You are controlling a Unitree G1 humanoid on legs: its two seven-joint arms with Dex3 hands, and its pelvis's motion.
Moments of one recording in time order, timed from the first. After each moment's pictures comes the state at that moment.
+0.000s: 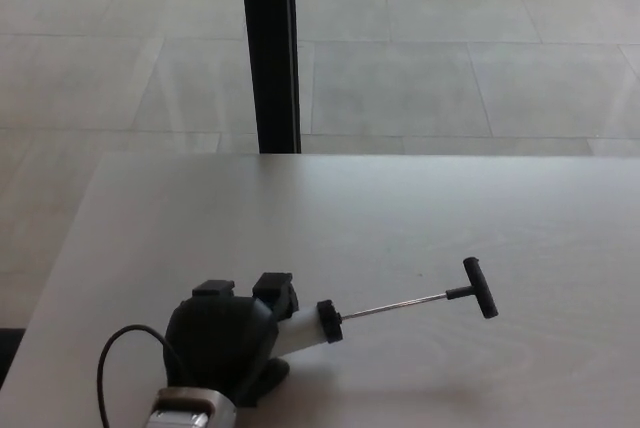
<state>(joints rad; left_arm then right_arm) -0.26 0.30 -0.52 0.29 0.94 0.20 0.28 0.01 -0.50 -0.60 0.21 0.31 -0.21 0.08</state>
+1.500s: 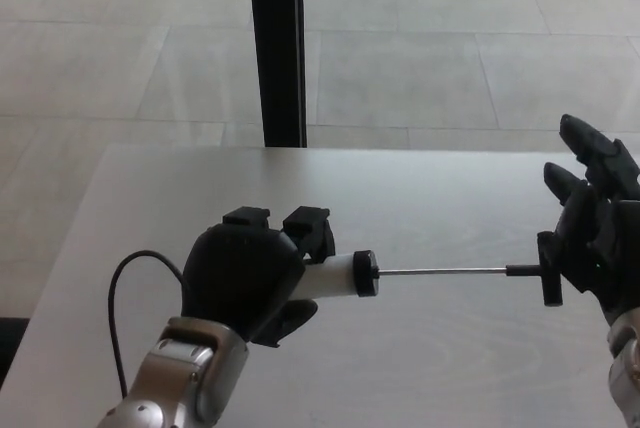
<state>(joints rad) -0.37 0.33 -0.49 0.15 0.91 0.12 0.17 -0.28 -0.15 -0.09 0.08 0.08 -0.02 -0.03</state>
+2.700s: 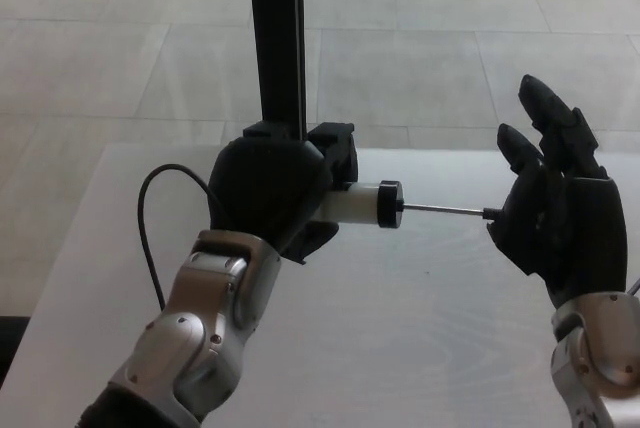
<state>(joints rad) -0.59 0.23 -0.45 0.23 0.91 0.18 0.15 -0.30 -0.04 -0.01 0.00 0.06 -0.05 -0.07</state>
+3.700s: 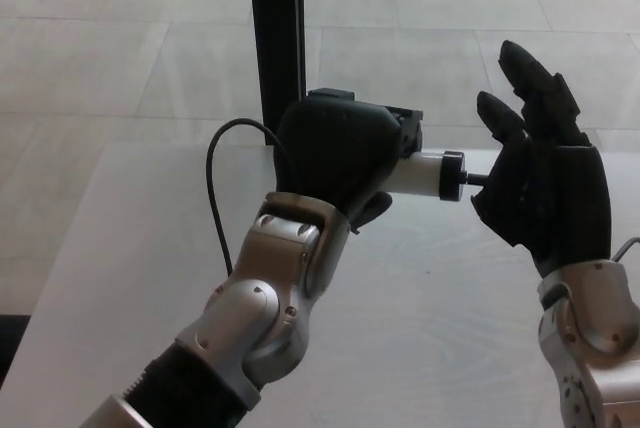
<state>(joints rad) -0.76 0.15 -0.58 0.27 1.00 0.31 0.09 -0.39 -0.05 0.00 0.06 0.05 -0.09 -0.04</state>
